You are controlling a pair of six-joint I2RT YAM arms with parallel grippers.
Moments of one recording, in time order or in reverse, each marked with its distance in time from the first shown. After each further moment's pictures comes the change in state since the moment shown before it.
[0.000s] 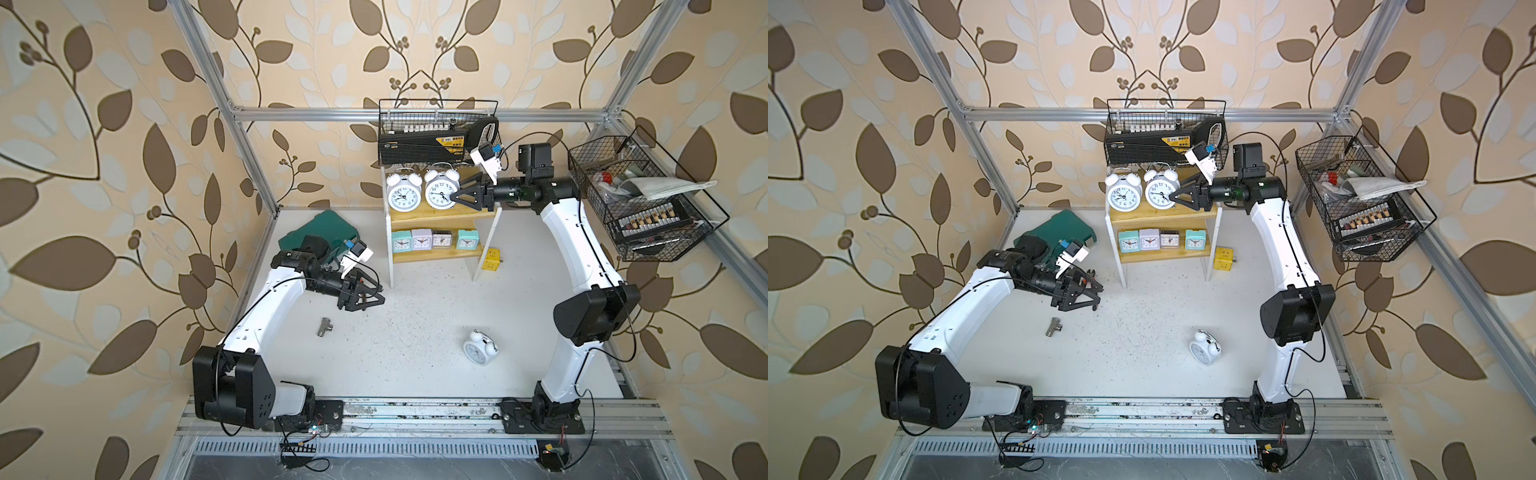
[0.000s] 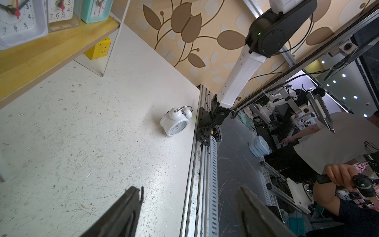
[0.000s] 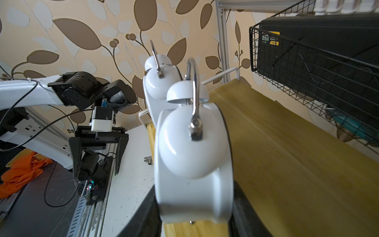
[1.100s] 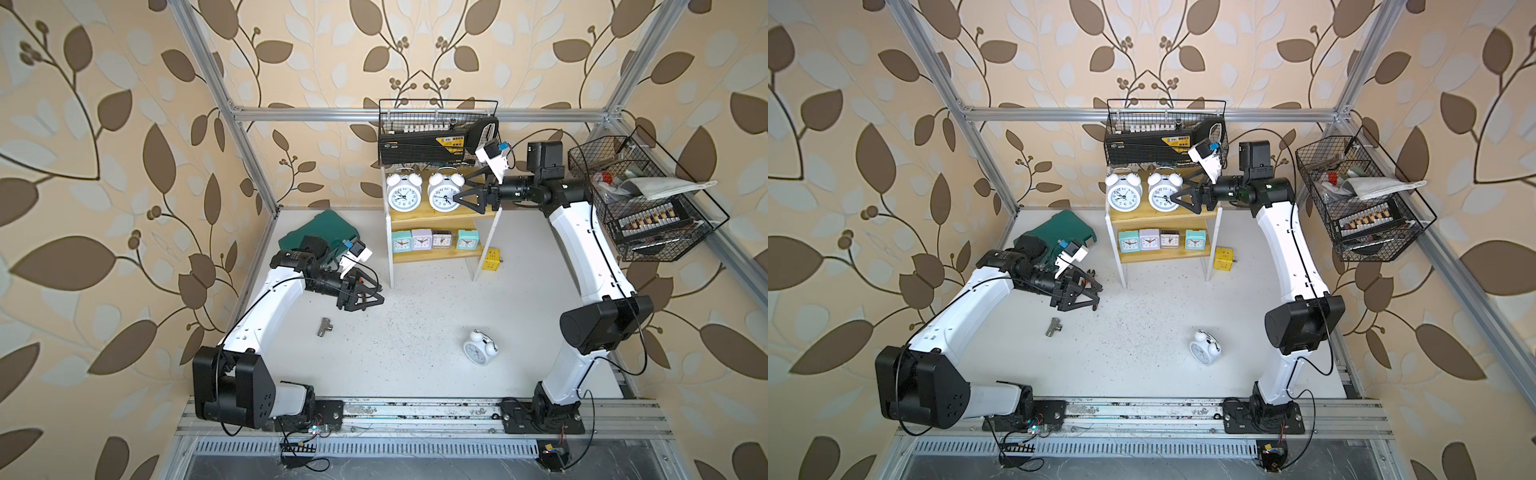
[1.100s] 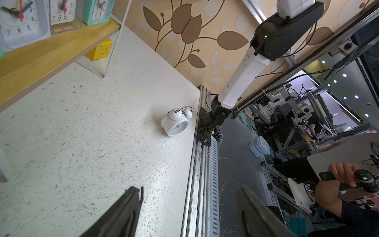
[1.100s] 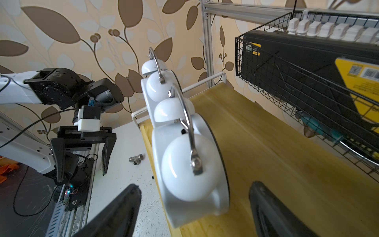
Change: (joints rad) left arm 0.006 0.000 0.000 -0.009 0.004 0.018; right arm 0.000 -0.092 -0.039 0.000 0.122 -0.011
